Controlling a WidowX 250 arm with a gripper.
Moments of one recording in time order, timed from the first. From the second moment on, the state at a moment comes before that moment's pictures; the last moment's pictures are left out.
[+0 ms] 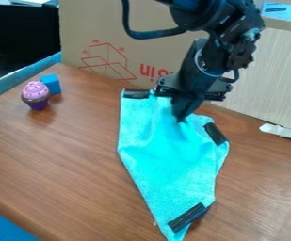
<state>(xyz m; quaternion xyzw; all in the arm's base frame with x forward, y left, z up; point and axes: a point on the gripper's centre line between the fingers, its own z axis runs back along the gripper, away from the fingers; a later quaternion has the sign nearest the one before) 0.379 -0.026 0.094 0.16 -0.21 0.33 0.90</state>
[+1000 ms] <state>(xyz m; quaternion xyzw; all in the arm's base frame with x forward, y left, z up) 0.334 0.071 0.131 0.16 -0.08 0.41 0.90</state>
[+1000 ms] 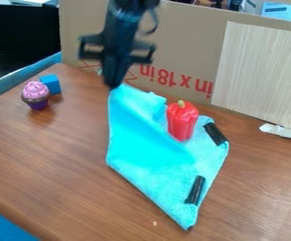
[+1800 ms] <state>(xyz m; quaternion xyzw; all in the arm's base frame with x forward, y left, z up) 0.242 0.123 0.120 0.21 0.01 0.34 0.91</state>
